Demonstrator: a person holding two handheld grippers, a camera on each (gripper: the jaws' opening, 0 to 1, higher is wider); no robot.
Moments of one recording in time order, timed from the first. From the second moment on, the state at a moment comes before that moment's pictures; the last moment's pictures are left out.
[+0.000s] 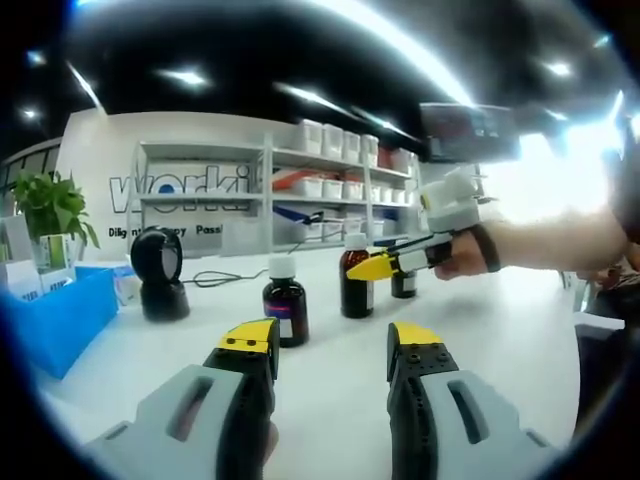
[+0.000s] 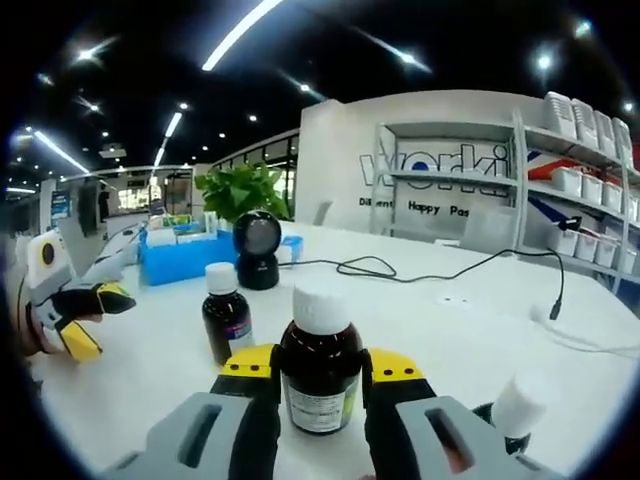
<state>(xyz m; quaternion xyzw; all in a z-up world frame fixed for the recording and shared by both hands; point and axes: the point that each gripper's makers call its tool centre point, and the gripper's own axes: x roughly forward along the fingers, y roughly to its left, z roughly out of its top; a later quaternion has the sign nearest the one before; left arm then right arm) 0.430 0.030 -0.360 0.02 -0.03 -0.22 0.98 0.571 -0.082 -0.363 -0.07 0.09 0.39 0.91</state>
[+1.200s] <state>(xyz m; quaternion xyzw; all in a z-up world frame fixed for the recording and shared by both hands) 0.429 0.030 -0.359 0.02 -0.03 -0.22 0.97 0.572 -0.089 -0.363 -0.05 0.09 0.21 0.97</state>
